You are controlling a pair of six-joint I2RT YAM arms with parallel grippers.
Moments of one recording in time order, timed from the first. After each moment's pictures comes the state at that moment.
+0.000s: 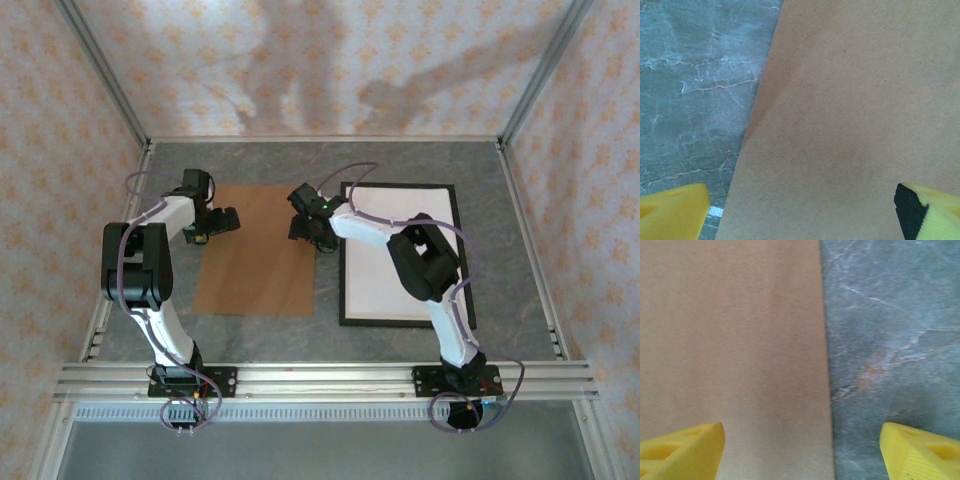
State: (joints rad) left arm 0.08 1.82 1.16 -0.56 0.03 -0.30; right arm 0.76 2.18 1.66 -0.61 0.08 0.89
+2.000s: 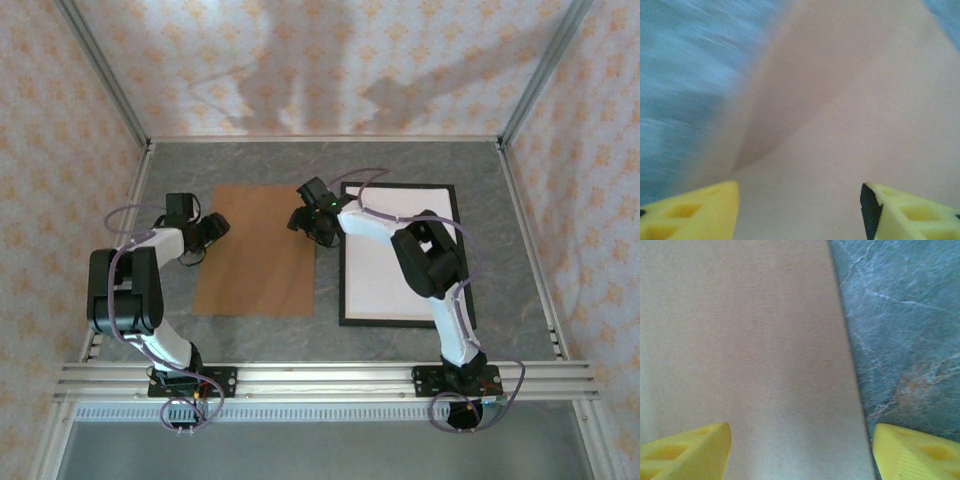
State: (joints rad) left arm 0.13 1.61 0.81 -0.16 0.30 -0.62; right arm 0.71 2.17 1.60 -0.46 -0.11 1.04
